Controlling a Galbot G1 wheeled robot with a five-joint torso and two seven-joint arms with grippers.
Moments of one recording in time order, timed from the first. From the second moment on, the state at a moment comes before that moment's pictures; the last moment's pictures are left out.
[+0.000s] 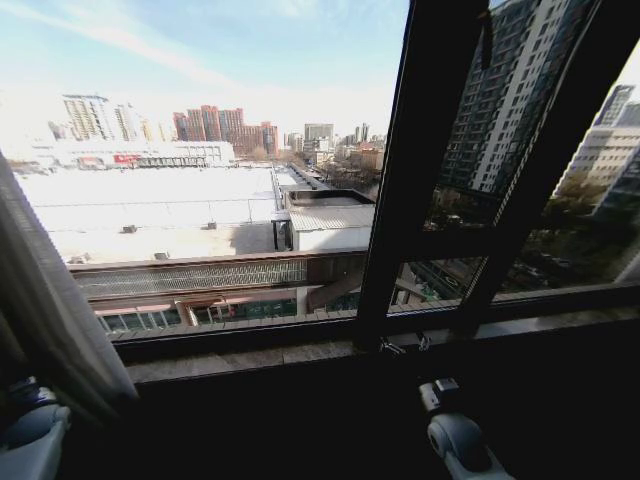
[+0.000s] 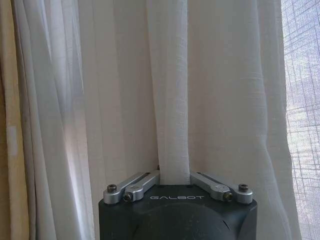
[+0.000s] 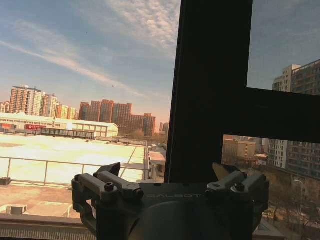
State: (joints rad) left arm 0.94 -0.88 -0.84 -0.88 -0.39 -0.31 -0.29; right arm -1.34 1.18 0.51 1.81 0.27 0.16 0.03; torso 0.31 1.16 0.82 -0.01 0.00
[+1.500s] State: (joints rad) left arm 1.19 -1.15 -0.87 -1.37 -0.13 -0.26 -0.39; right arm -1.34 1.18 0.51 1.81 0.27 0.16 0.03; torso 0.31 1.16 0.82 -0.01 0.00
